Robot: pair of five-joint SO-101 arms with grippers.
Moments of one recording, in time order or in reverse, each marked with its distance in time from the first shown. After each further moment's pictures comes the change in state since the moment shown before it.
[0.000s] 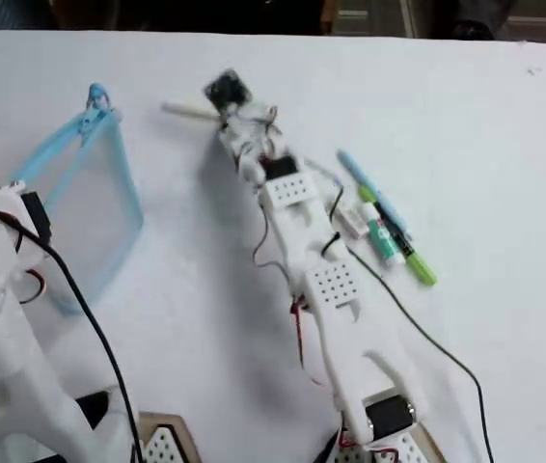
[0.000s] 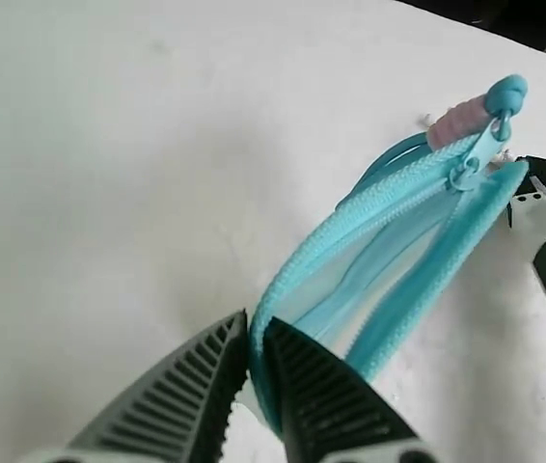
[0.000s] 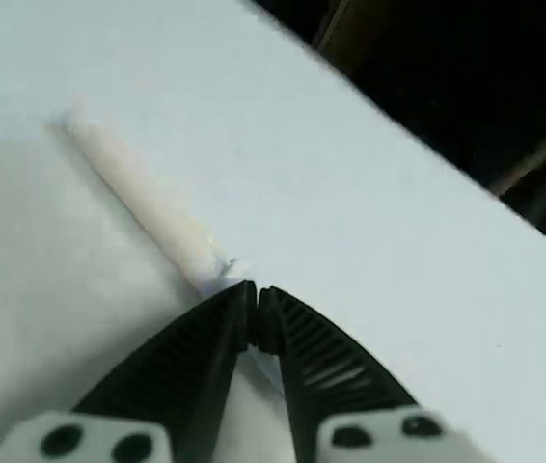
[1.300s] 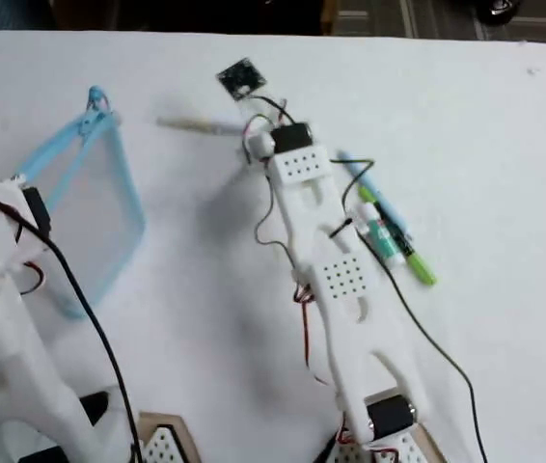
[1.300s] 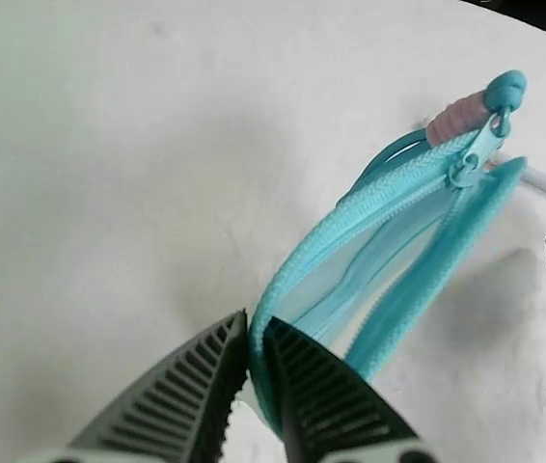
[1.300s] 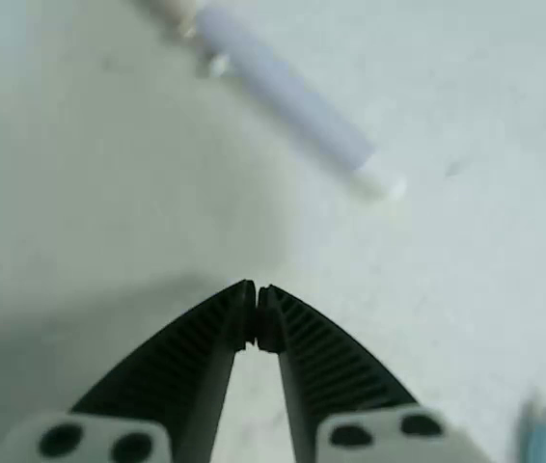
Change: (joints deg) left arm -0.1 2.6 0.0 0.0 0.0; right arm 0.5 -16.3 -9.8 67.9 -5.4
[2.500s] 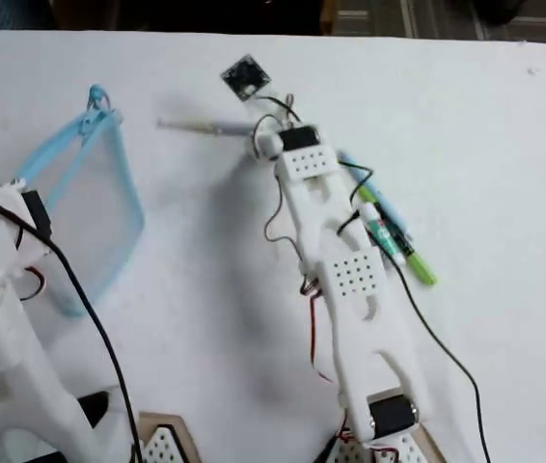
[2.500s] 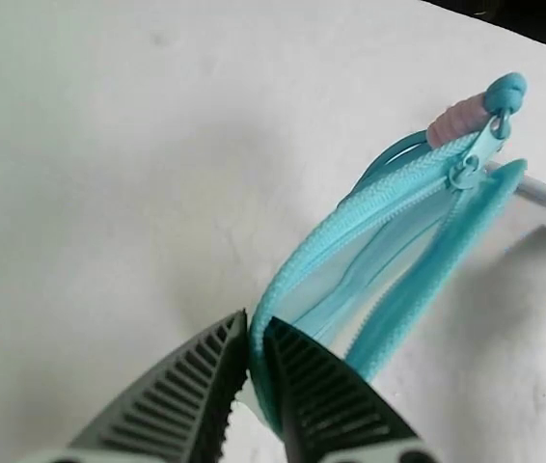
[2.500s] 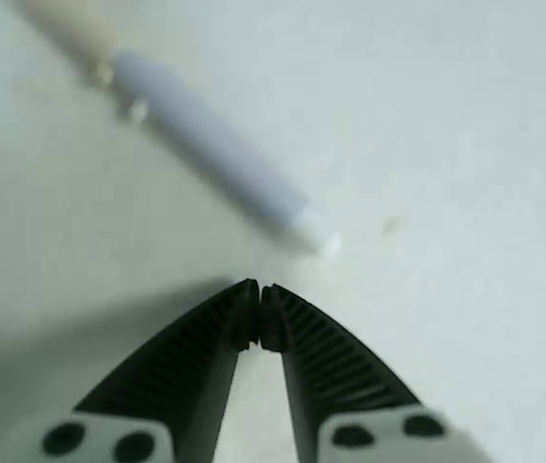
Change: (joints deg) left arm 0.0 -1.8 0.0 0.0 0.0; right arm 2.6 -5.1 18.3 -18.8 10.5
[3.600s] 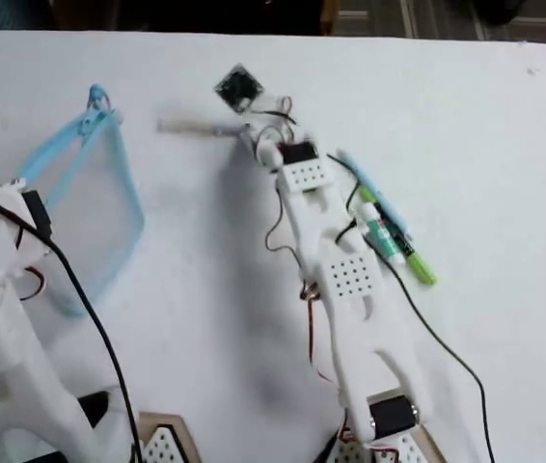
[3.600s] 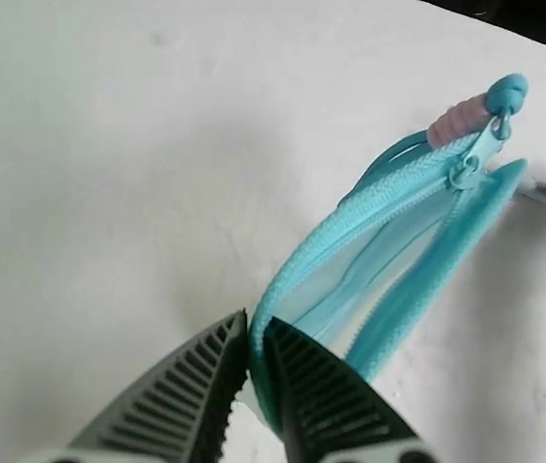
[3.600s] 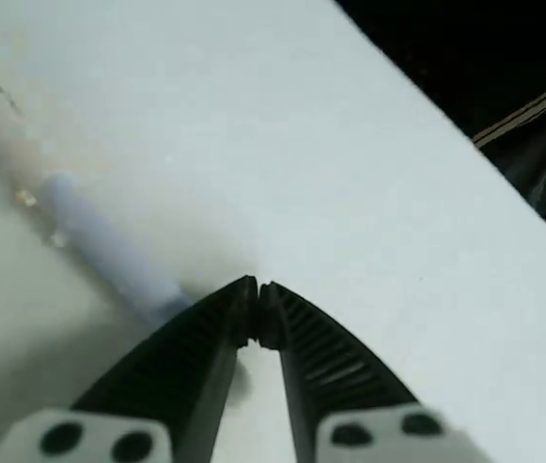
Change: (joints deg) left arm 0.0 0.0 0.0 0.0 0.0; right arm 0.7 10.1 -1.8 -26.5 8.4
